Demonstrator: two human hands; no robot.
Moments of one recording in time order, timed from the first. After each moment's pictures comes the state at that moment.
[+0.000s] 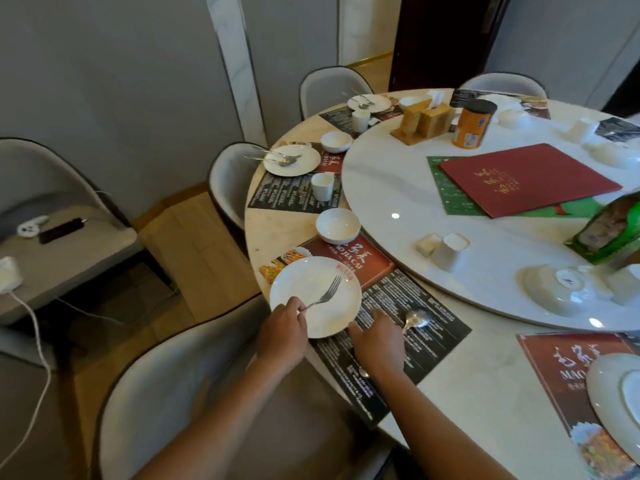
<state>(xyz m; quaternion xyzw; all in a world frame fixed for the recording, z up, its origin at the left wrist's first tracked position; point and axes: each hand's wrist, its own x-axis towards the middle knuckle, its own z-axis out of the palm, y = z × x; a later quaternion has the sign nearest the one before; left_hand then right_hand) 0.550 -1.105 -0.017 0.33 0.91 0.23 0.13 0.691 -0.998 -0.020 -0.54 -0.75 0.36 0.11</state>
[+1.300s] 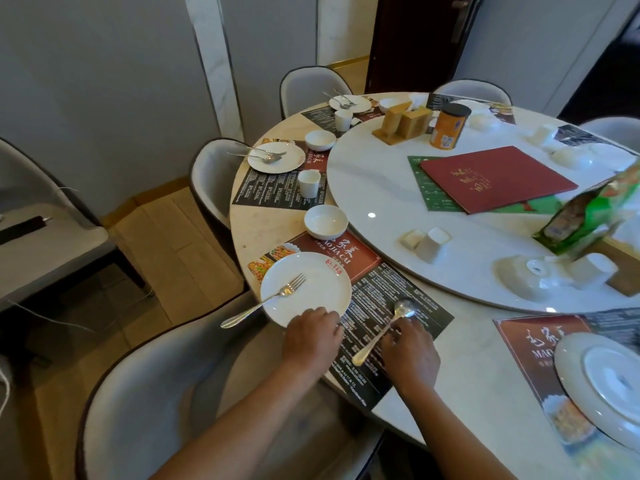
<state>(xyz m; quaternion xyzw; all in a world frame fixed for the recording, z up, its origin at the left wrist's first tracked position) 0.597 -1.096 -0.007 0.51 0.84 0.16 0.05 0.747 -1.001 -0.023 -0.59 -0.78 0.18 0.11</state>
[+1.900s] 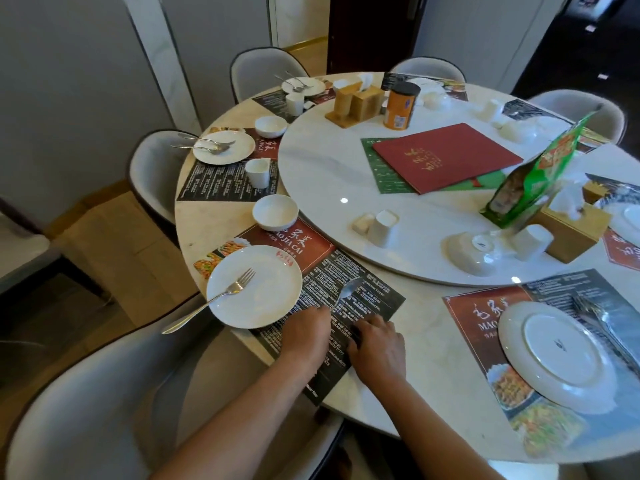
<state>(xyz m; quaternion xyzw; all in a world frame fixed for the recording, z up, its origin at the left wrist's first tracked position) 0.663 -1.037 -0.013 0.54 0.83 0.08 0.10 0.797 -0.979 -0.043 -0.49 -0.86 0.14 0.04</state>
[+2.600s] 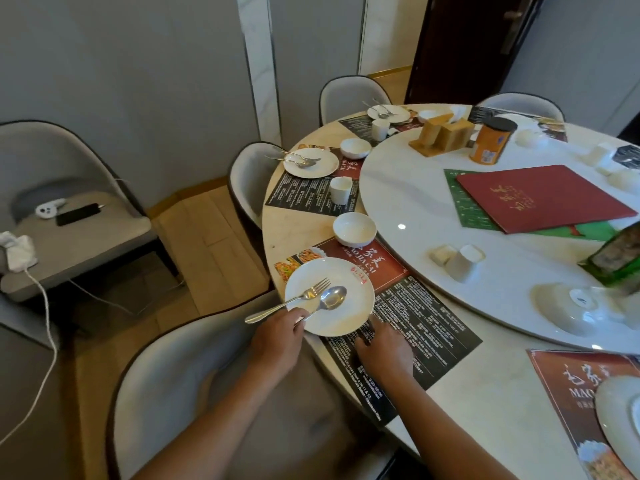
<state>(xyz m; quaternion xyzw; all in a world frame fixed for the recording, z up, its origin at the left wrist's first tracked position) 0.536 -1.149 -0.031 0.35 0.89 0.27 0.12 0.690 -1.007 -0.026 -0.45 -0.86 0.25 0.02</state>
